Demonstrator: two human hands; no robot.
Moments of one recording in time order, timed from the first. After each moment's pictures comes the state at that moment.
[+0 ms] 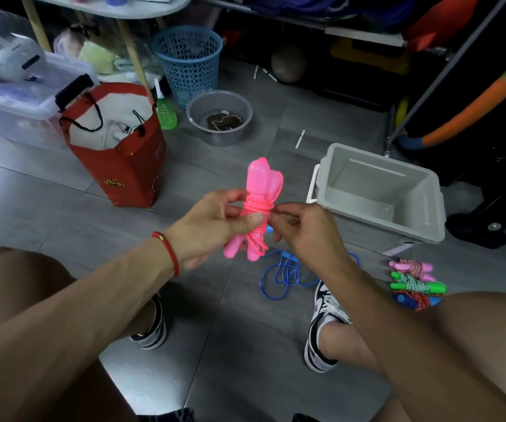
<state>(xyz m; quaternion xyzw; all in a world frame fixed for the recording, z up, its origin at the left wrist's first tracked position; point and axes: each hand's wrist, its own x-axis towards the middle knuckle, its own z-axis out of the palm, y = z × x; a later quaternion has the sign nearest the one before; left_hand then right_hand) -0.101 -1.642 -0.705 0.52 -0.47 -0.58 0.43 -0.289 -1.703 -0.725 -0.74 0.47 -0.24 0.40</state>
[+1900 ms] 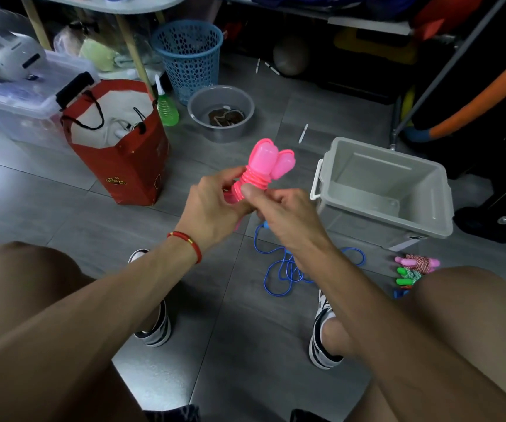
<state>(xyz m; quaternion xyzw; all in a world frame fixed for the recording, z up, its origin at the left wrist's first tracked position) -0.102 -1.662 -0.716 0.67 -0.53 -0.30 0.43 -0.245 -1.696 -0.698 -0.62 0.54 -0.26 0.50</state>
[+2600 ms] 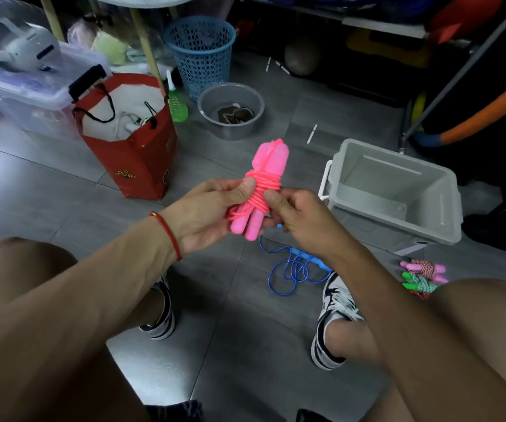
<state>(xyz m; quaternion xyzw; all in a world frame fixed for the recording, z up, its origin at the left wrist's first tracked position) -0.085 -1.649 -0.697 0.49 -0.30 -0.68 0.45 -0.257 -1.707 -0.702 -0.71 0.40 -0.18 0.55</state>
